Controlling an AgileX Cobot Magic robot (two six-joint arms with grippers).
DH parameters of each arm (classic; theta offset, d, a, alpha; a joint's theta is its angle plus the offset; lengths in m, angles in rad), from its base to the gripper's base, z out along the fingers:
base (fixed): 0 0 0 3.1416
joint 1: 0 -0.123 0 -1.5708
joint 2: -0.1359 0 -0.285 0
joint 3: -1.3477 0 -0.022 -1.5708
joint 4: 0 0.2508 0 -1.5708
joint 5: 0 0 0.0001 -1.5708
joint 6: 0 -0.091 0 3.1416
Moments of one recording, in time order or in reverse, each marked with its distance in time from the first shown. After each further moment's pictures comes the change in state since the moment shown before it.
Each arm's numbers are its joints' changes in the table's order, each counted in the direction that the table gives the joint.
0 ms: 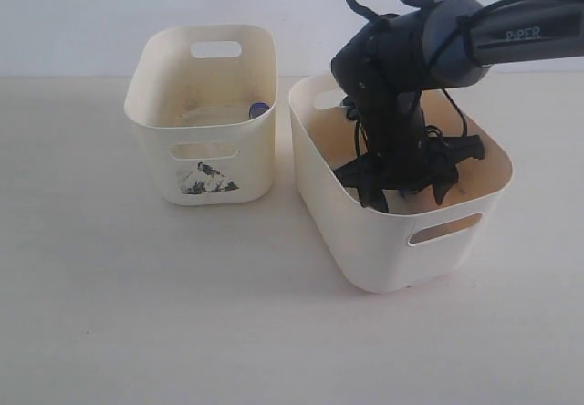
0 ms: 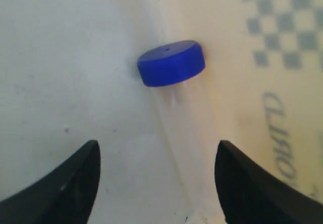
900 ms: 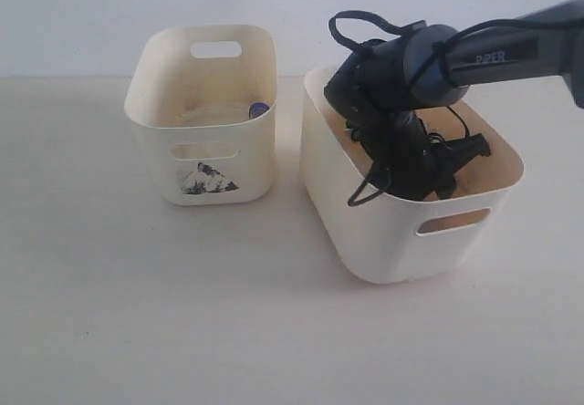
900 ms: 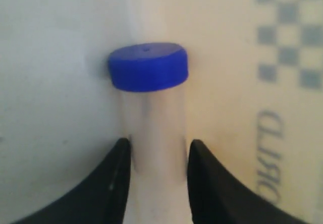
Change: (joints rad) left arm 0.000 0.000 0.000 0.000 0.000 0.000; right arm -0.004 -0.079 0.019 -0.090 0.063 0.057
